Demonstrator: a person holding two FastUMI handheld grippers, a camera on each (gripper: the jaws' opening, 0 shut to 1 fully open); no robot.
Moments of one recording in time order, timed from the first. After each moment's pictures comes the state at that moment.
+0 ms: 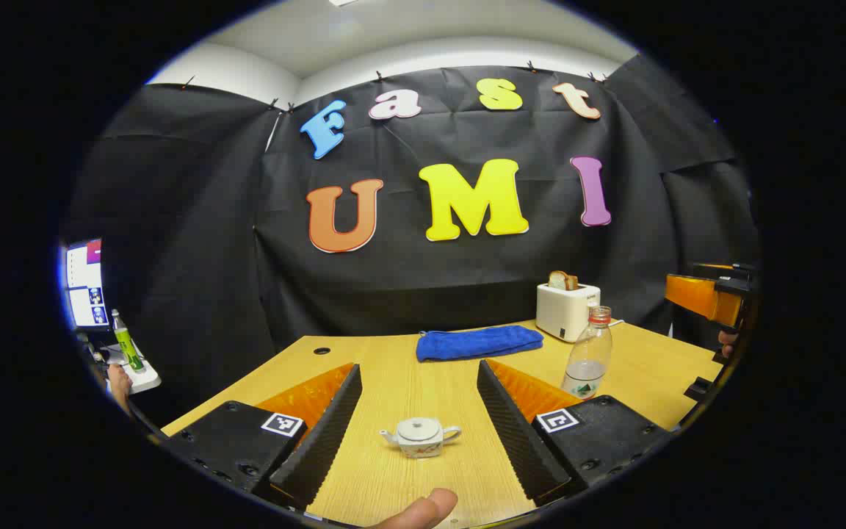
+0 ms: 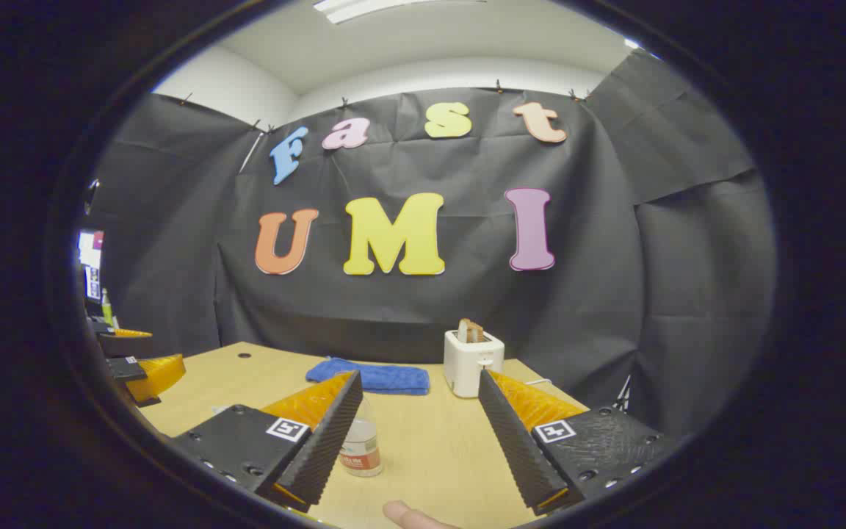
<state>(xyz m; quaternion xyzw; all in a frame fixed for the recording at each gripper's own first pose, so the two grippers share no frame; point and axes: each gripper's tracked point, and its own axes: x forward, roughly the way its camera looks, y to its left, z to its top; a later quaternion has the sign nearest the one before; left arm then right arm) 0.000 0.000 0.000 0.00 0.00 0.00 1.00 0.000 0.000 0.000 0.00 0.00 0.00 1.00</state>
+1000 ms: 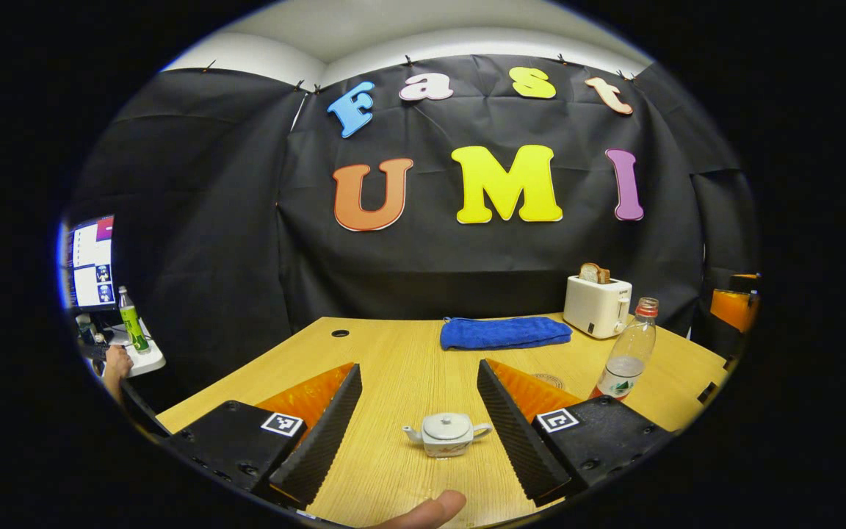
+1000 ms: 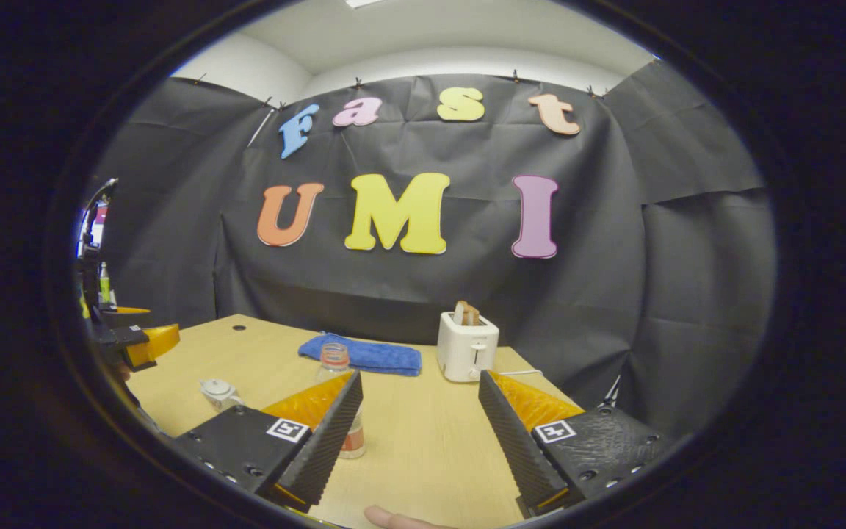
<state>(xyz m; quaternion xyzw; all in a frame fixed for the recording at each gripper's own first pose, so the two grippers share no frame) 0.026 0.017 -0.032 -0.03 0.03 0.03 1.00 0.002 -0.008 -0.027 -0.05 0.05 0.00 1.00</state>
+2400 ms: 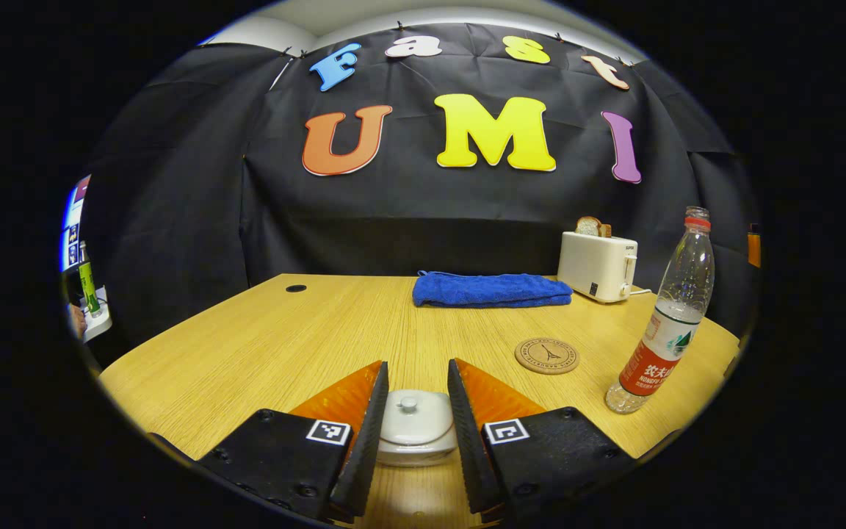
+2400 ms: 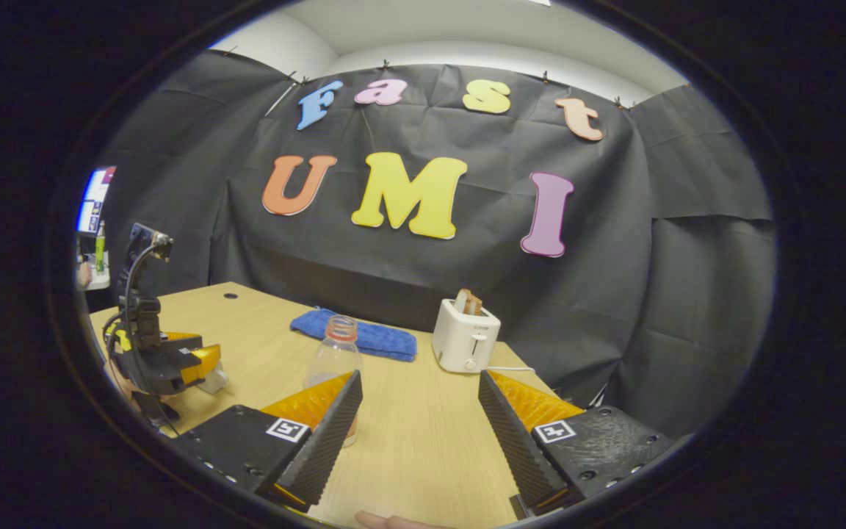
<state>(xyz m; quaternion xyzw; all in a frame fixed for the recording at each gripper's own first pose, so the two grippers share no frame) 0.101 -0.016 -0.132 -0.03 0.08 0.00 1.00 0.012 0.009 -0.057 -0.11 0.08 -0.01 0.99</state>
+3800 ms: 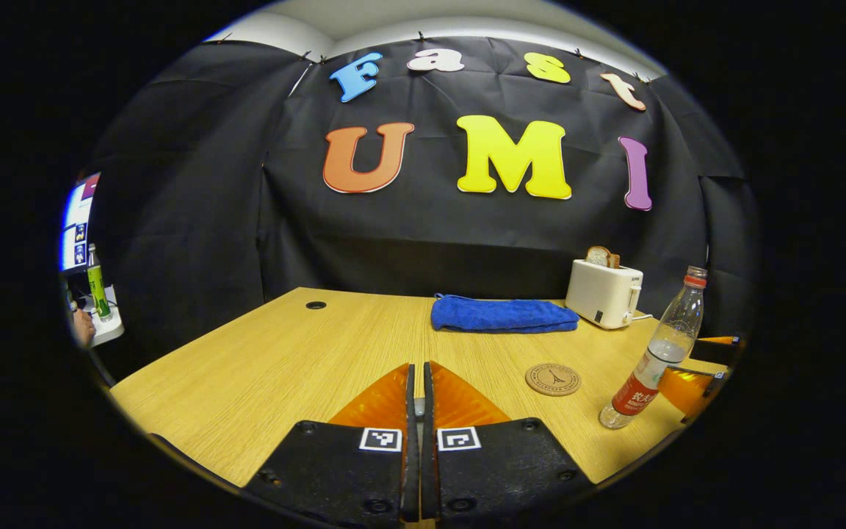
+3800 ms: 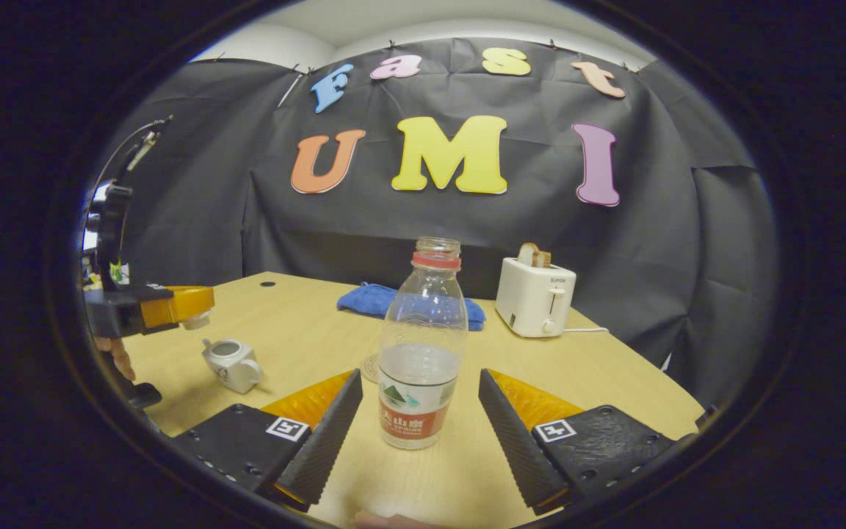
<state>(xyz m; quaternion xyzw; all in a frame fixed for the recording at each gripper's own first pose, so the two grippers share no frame) 0.081 0.020 -0.082 -0.05 0.06 0.00 1.00 0.066 0.084 -0.152 -0.05 0.11 0.05 0.99</state>
